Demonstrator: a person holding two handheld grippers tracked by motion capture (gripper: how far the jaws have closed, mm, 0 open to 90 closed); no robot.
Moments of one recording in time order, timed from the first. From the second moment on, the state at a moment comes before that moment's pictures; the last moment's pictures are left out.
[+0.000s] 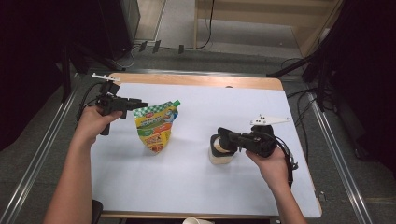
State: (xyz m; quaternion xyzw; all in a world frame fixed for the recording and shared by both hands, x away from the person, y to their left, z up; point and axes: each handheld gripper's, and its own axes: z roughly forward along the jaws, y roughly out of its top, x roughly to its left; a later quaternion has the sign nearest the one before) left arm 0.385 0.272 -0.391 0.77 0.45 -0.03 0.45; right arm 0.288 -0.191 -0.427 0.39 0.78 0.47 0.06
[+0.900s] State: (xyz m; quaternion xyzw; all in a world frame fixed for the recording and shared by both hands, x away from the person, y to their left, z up) left arm 0.385 0.271 -0.393 0.77 0.45 -0.03 0.45; right arm 0.288 -0.178 -0.438 0.38 0.80 0.47 0.07
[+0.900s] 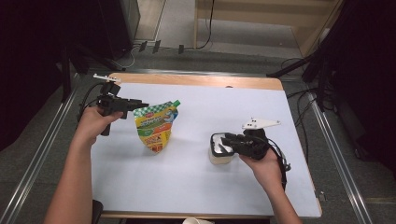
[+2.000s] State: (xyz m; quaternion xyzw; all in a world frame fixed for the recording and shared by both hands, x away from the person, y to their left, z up) left arm 0.386 0.271 -0.395 0.77 0.45 -0.03 0.45; right arm 0.304 -0.238 -0.448 0.42 0.76 0.48 0.12
